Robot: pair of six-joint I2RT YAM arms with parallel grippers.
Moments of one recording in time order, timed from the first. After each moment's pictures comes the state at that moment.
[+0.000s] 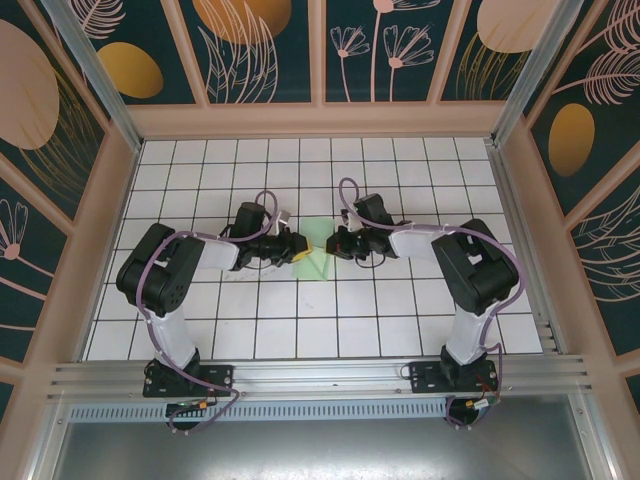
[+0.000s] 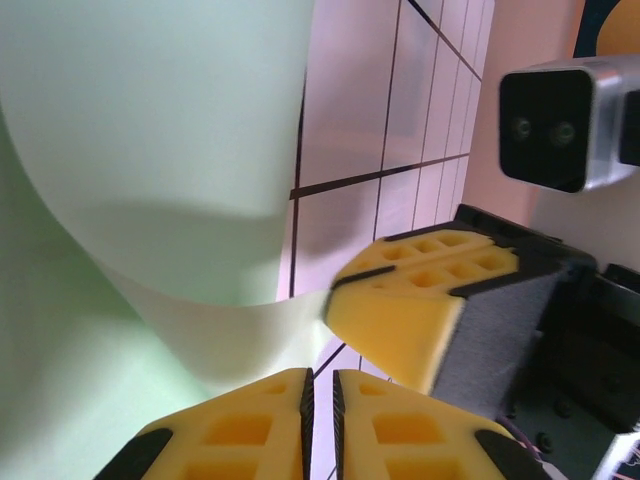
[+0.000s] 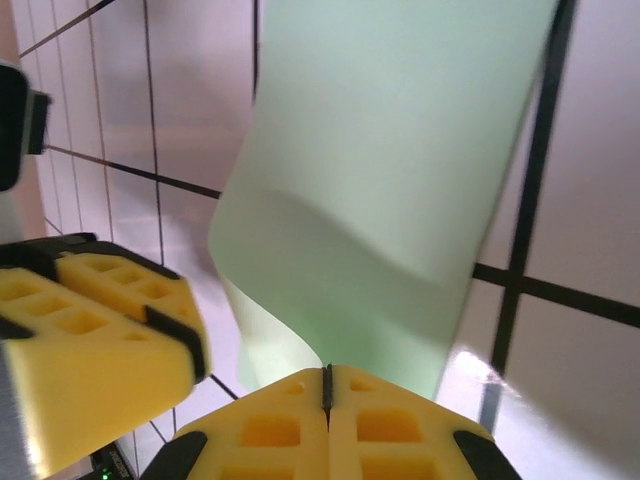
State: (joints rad) left arm -0.42 1.85 0.78 0.36 0.83 -1.00; right arm 0.54 1.83 0.94 0.00 -0.58 0.71
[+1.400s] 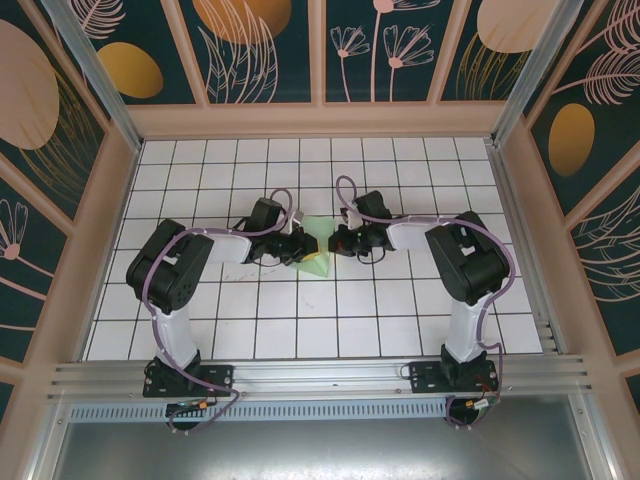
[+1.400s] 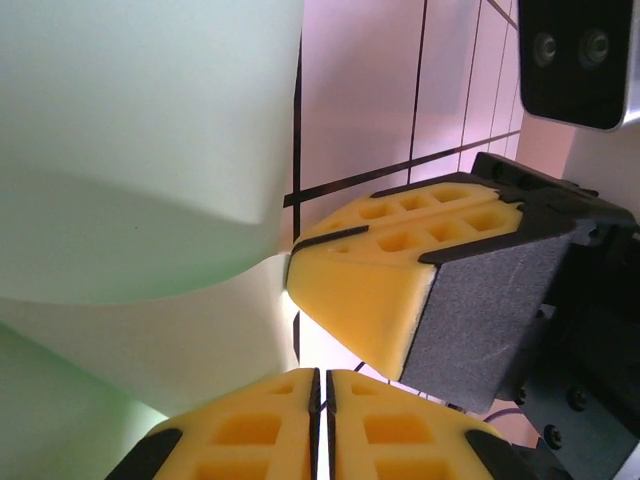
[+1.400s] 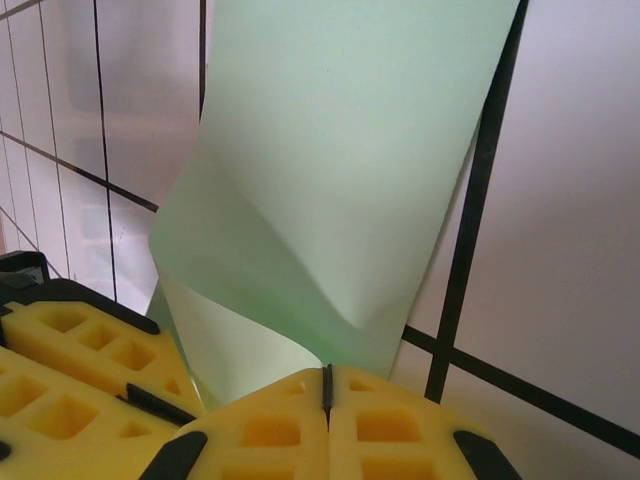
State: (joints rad) left arm -0.49 1.89 0.90 0.19 0.76 -0.91; right arm 0.52 1.91 1.01 -0.07 -0.59 0.60
